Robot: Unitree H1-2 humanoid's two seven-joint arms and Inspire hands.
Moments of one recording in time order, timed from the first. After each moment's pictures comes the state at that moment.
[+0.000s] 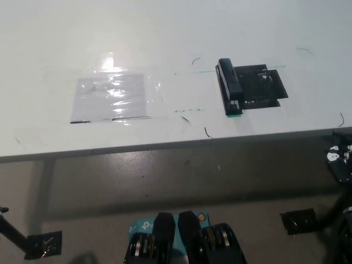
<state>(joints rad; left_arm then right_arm) 0.00 0.27 0.39 -0.02 -0.10 0.30 0.03 -0.28 -0.07 -0.19 0.16 -0.07 0.04 -0.24</state>
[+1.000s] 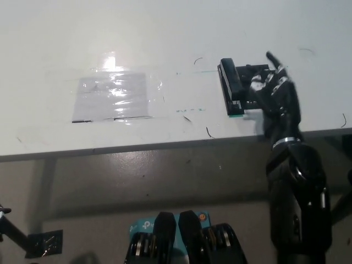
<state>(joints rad) 0.00 0.25 0.39 -0.02 -0.11 0.30 0.03 -0.57 0.20 -0.21 0.08 0.23 0.40 -0.23</state>
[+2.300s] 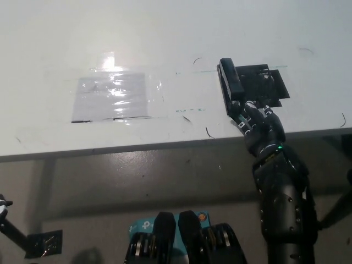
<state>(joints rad) -0.02 0.25 0.39 -0.04 -0.11 0.31 0.03 -0.62 0.23 -0.27 0.20 0.59 0.47 -0.56</state>
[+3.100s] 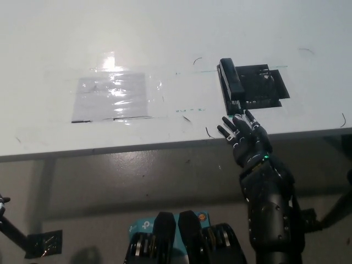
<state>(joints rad) -0.02 0.26 0.39 -0.04 -0.11 0.31 0.03 -0.60 0.27 -0.27 0.22 0.59 0.47 -0.60</state>
